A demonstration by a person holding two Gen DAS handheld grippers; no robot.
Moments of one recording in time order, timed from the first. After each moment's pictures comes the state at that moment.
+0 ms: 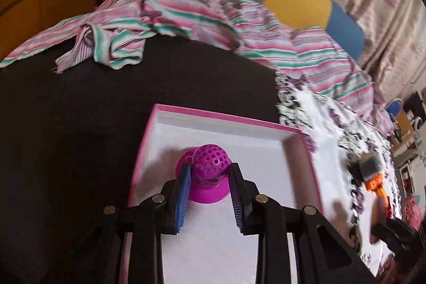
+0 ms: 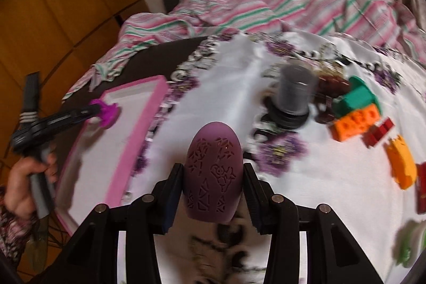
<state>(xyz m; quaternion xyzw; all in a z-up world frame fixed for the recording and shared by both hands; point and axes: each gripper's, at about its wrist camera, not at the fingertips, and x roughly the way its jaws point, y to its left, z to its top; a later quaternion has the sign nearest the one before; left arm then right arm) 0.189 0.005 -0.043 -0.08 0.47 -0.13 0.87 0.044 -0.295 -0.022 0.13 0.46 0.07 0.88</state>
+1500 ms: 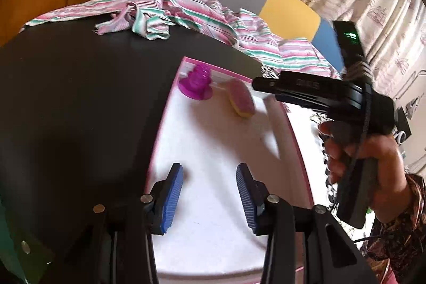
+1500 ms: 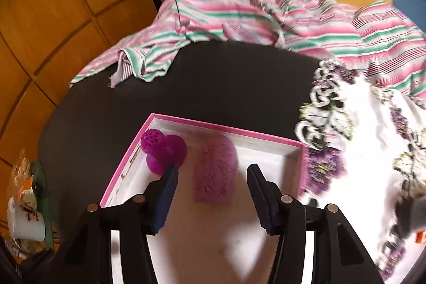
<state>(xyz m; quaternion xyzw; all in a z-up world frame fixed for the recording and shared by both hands) 0.057 0.050 -0.036 -0.15 0.44 -0.16 0.87 0.180 -0.140 -0.020 0.06 0.47 0.12 0.87</state>
